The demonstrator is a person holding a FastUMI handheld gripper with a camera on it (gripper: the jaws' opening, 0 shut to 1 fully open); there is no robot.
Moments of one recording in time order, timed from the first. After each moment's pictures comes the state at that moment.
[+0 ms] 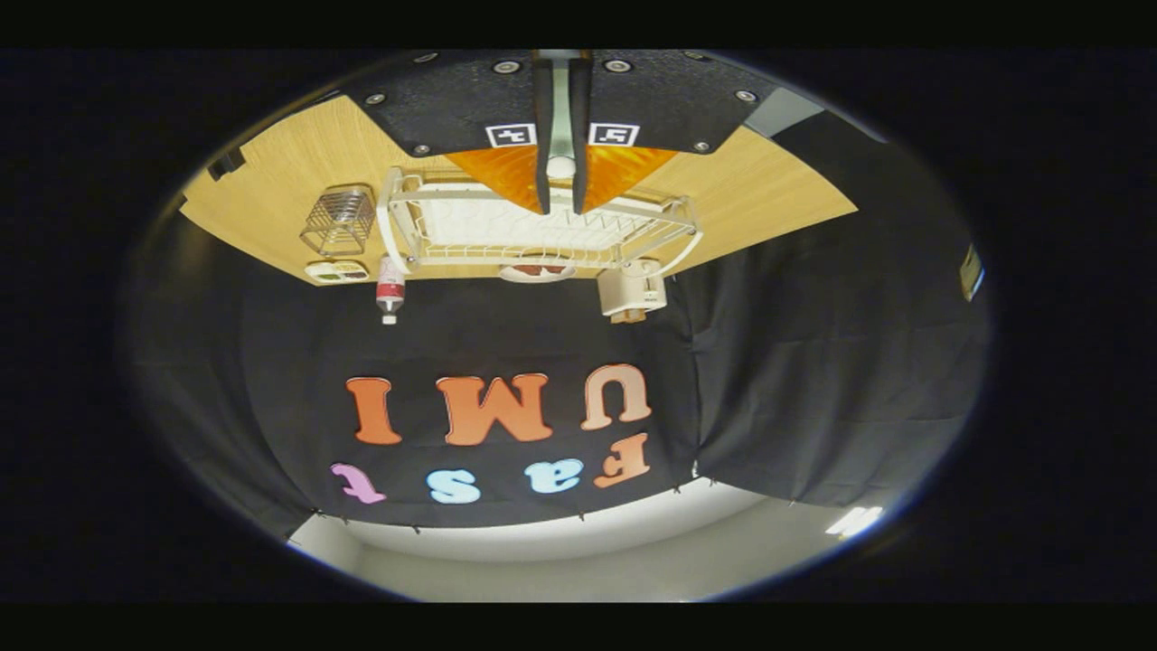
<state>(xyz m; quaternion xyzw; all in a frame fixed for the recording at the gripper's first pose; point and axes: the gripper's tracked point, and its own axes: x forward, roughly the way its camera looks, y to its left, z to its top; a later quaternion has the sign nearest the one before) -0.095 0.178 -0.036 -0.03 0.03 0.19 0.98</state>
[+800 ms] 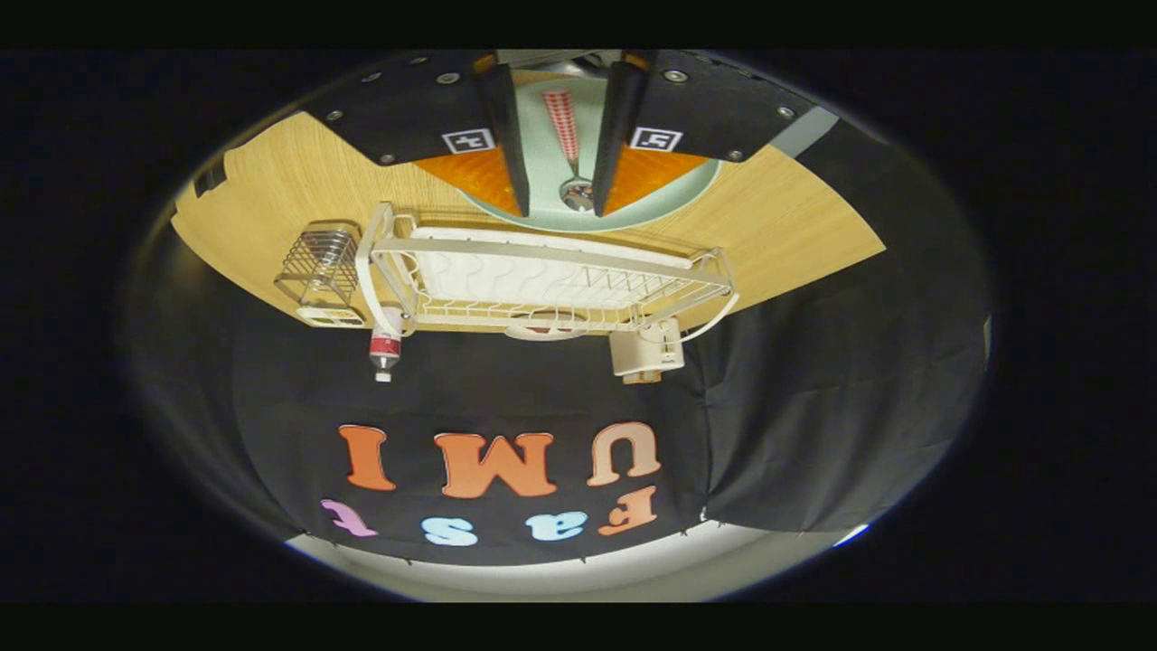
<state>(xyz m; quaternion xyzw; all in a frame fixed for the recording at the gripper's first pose) -0.058 0.159 -0.108 -0.05 0.13 0.17 0.98</state>
